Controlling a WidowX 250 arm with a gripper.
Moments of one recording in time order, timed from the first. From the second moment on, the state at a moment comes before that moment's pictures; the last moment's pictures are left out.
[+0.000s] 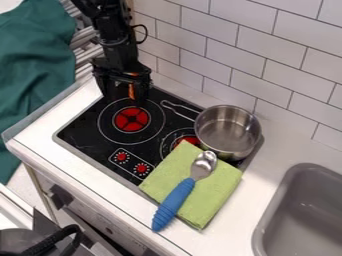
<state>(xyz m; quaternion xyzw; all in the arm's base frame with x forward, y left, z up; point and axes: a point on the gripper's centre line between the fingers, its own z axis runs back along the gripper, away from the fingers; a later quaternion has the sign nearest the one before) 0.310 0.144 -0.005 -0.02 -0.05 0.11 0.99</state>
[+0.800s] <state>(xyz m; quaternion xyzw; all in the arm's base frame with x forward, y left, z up) 0.251 0.069 0.027 -0.01 -0.05 0.09 1.00</state>
